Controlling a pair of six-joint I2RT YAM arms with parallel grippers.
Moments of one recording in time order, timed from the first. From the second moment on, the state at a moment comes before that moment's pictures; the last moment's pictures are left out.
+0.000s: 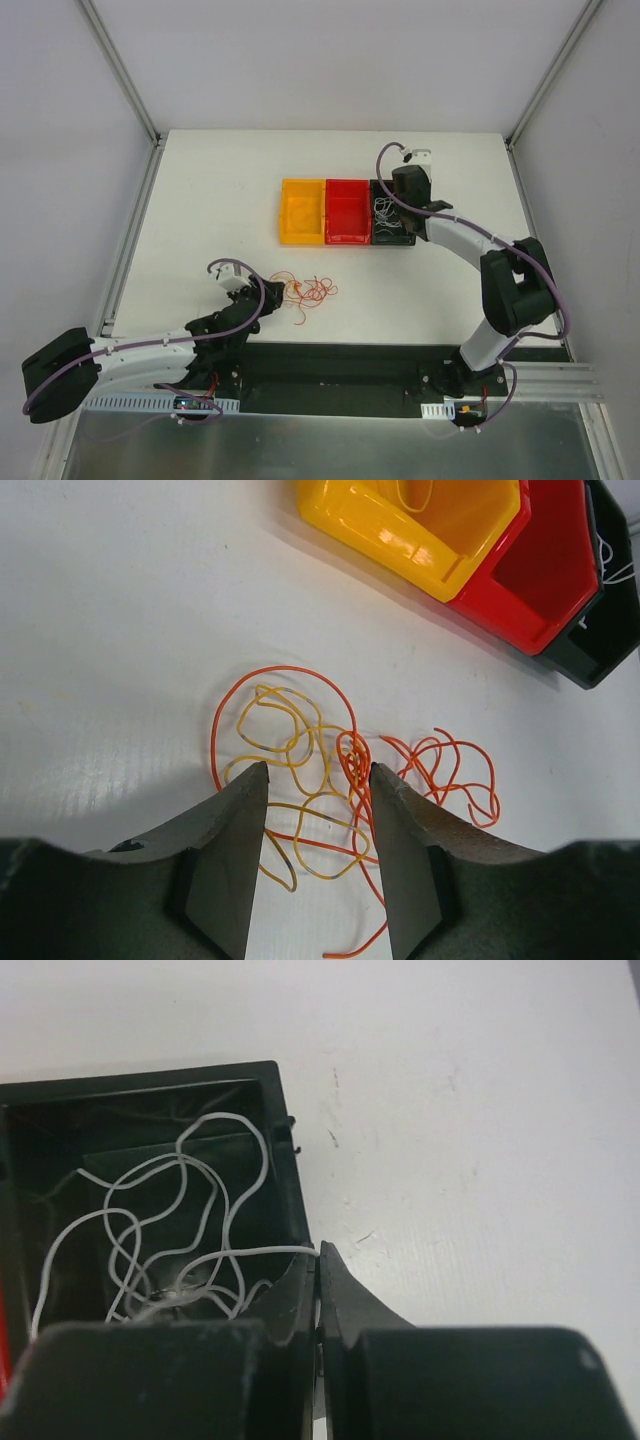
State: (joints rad) left arm -1.05 0.82 0.05 0.31 -0.73 -1.04; right arm 0.43 1.66 1.08 -0.09 0.57 0.21
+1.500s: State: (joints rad) left arm -0.33 1.36 0.73 -0.42 0.44 -0.67; right arm 0.78 1.32 0.63 -0.07 -0.15 0.54
